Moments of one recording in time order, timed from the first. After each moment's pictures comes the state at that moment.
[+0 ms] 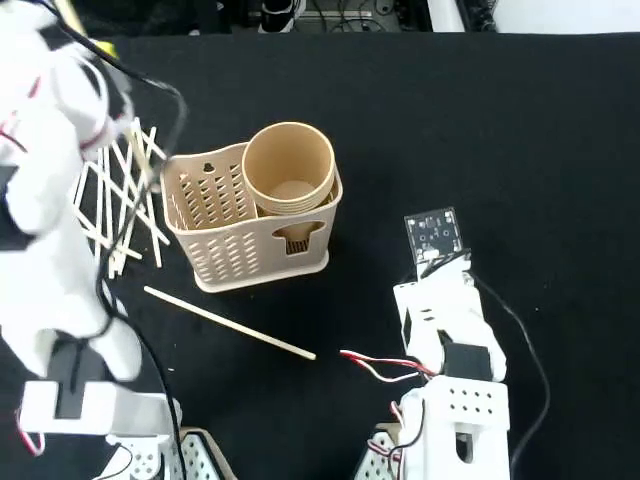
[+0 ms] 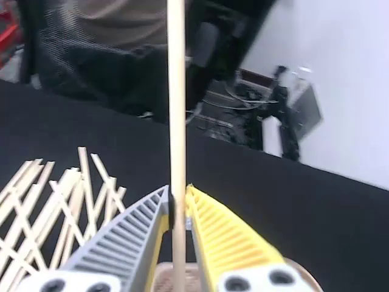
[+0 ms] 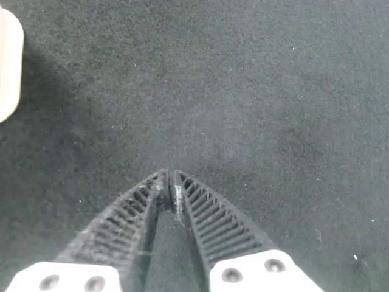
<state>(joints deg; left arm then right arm) -5.5 -3.8 -65.2 100.6 16.9 6.4 -74.1 88.7 41.7 20.1</state>
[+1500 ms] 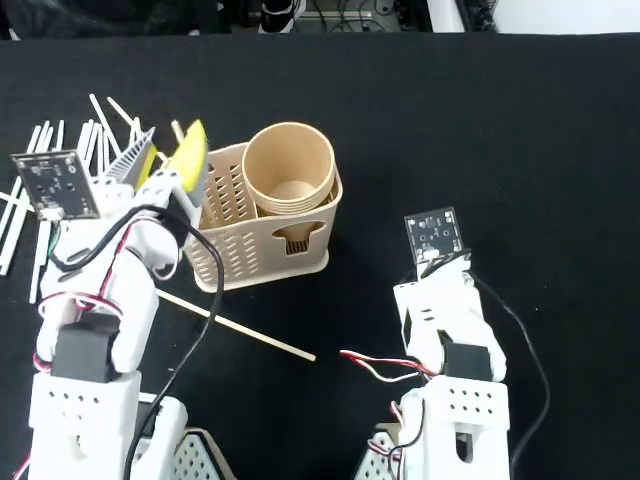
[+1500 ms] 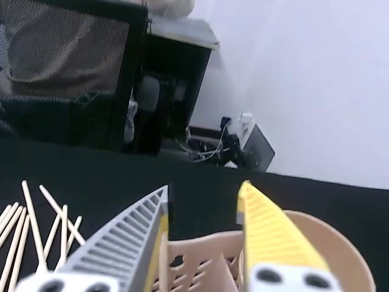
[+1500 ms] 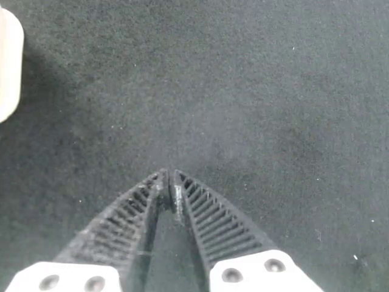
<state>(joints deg) 1.4 -68.3 49.0 34.1 13.2 6.4 -74.1 88.7 41.7 20.1</state>
